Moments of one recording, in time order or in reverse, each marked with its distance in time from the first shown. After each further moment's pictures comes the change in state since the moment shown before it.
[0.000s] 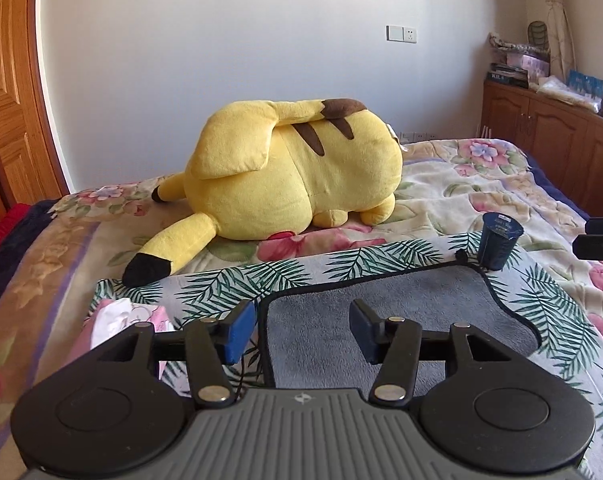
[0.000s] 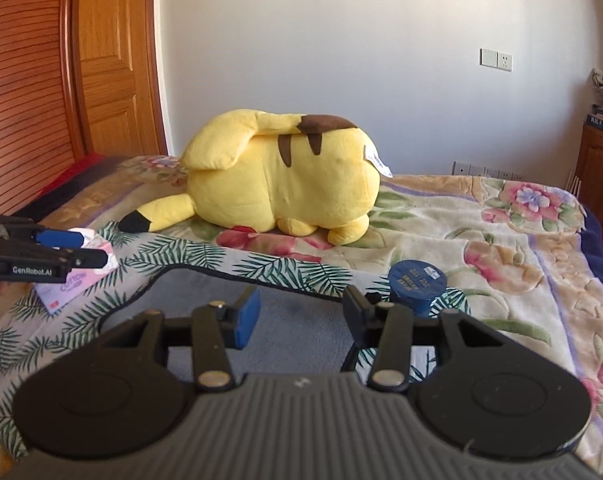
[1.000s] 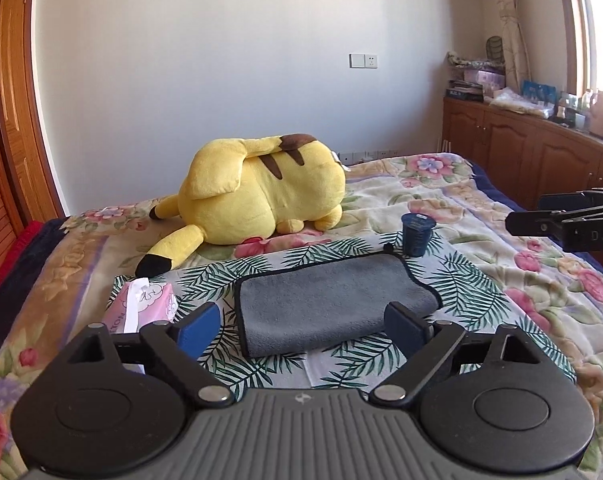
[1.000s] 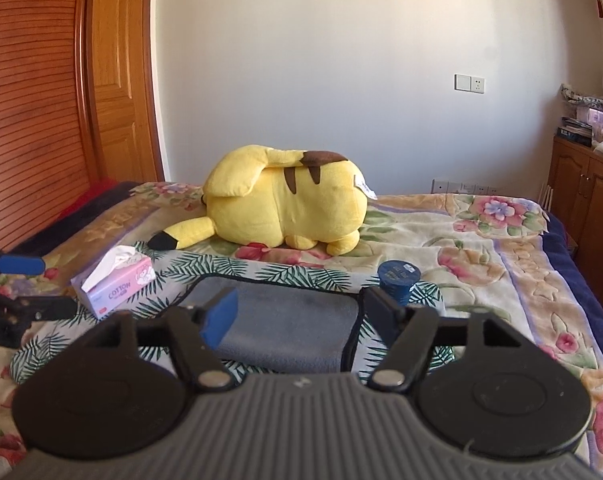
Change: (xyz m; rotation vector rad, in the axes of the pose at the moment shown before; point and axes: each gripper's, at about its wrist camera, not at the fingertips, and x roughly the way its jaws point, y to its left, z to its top) left arm -0.153 -0.037 -0.037 0.040 -0.069 -0.060; right arm -0.103 0.040 -0.011 0.037 -0.074 -0.056
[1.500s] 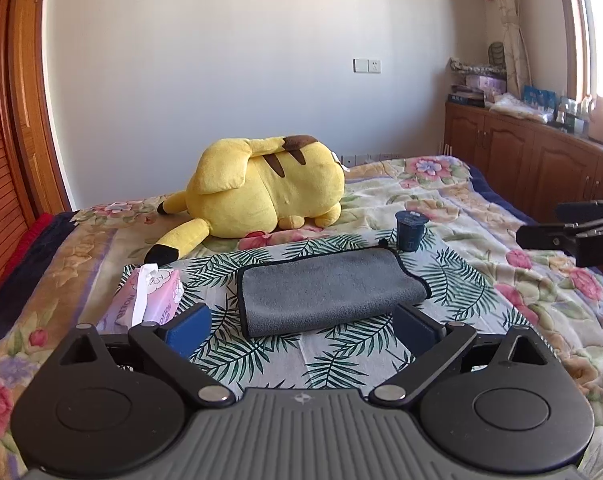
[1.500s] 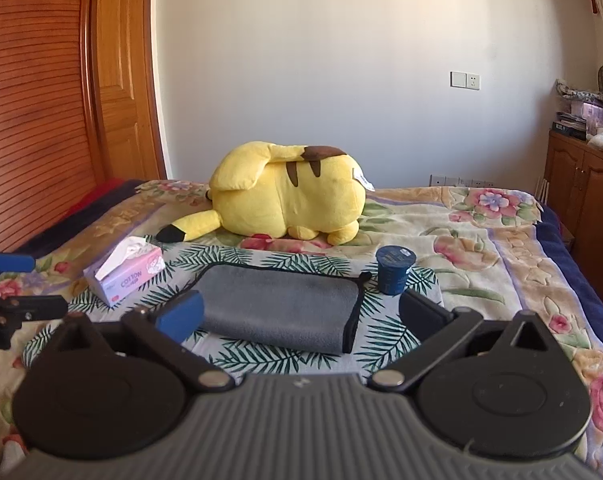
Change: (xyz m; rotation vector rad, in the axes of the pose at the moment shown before) left arm -0.036 -0.008 -0.020 -0.031 -0.018 0.017; right arm -0.032 0.004 -0.017 0.017 0.007 0.002
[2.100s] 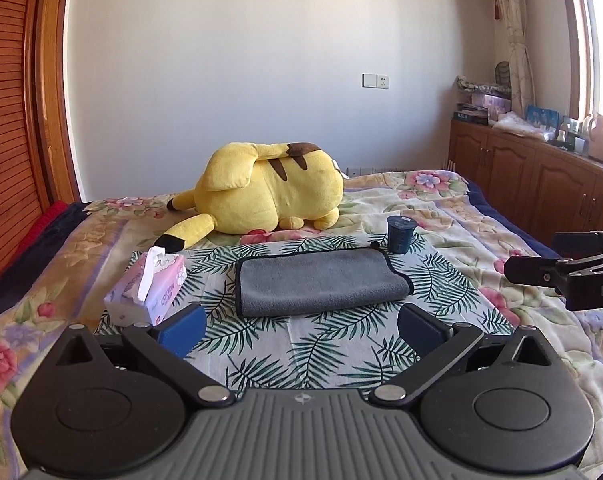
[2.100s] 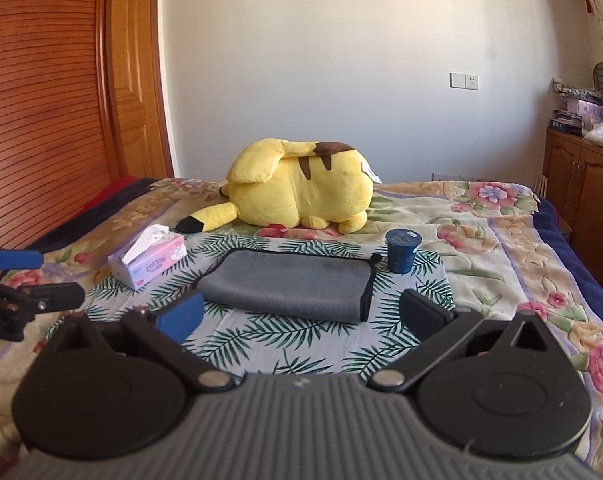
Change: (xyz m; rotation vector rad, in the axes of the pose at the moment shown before) left arm -0.045 -0.021 -0.031 -0.046 -0.032 0.031; right arm -0.043 0.026 -0.029 0.005 -0.015 0.013
